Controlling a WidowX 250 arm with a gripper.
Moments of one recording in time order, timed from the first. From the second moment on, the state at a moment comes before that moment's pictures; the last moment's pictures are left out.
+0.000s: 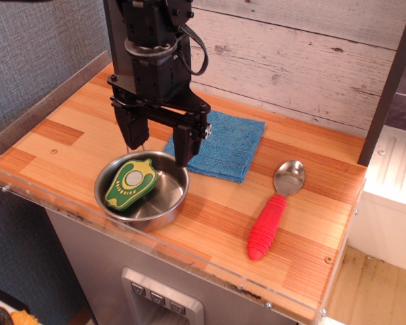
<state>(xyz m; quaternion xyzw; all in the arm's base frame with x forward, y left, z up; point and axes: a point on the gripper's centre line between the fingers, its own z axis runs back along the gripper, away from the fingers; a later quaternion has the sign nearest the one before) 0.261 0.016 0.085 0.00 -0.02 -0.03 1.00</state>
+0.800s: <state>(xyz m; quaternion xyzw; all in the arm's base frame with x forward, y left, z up) 0.299 0.015 0.061 -0.01 -0.01 -0.01 1.00</state>
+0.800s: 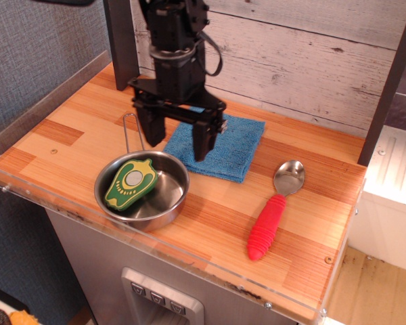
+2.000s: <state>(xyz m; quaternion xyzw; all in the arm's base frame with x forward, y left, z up) 0.361 0.003 0.011 0.00 -0.04 -0.01 1.00</state>
